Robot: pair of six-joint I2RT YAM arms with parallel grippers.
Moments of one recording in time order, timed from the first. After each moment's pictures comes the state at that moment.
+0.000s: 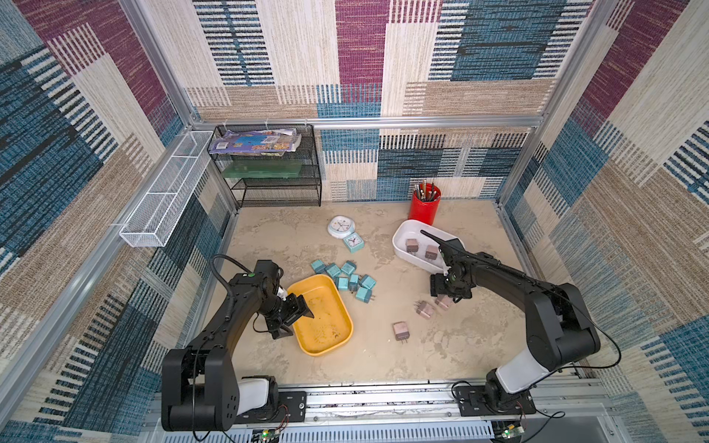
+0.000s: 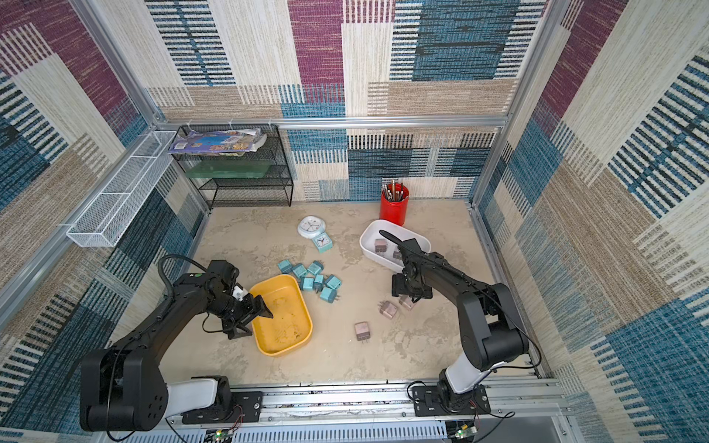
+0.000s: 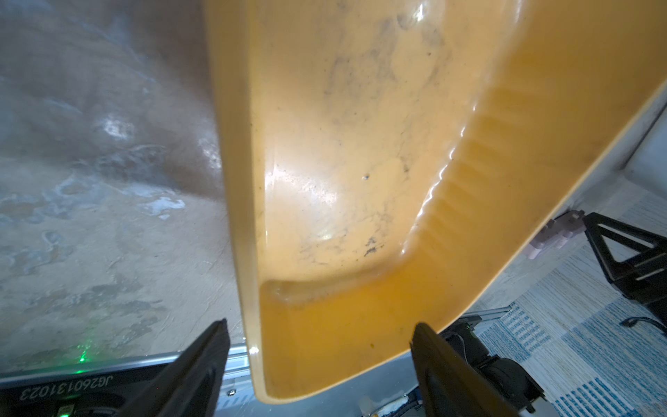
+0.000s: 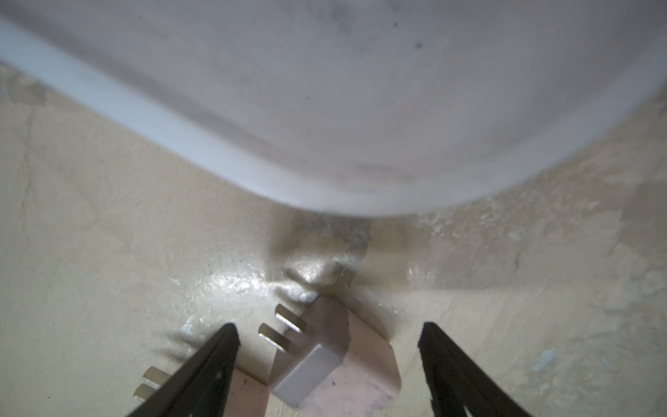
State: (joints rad) left arm -0.02 1.30 0.84 -1.09 0.45 -0.53; right arm 0.27 1.60 0.96 -0.72 0.03 0.33
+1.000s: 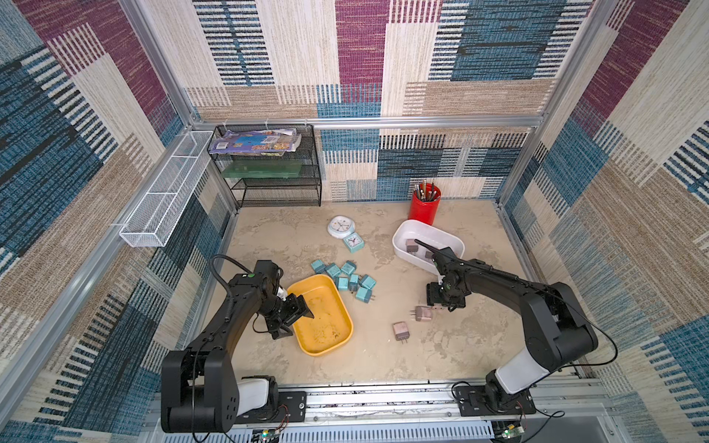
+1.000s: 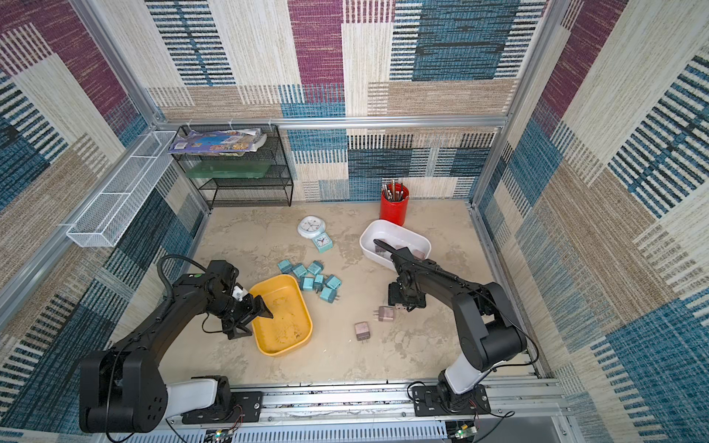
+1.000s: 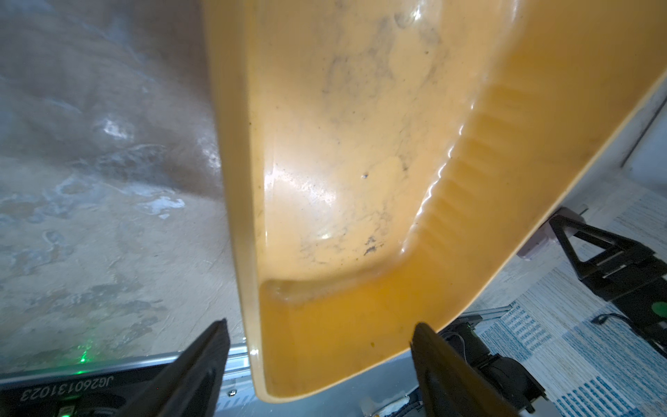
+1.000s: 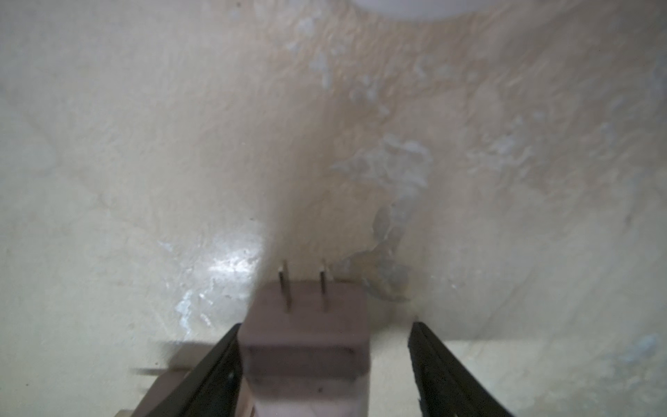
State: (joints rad) left arm -0.02 1.29 0.84 -1.09 0.45 -0.52; right arm 0.32 1.61 0.91 -0.70 0.01 0.41
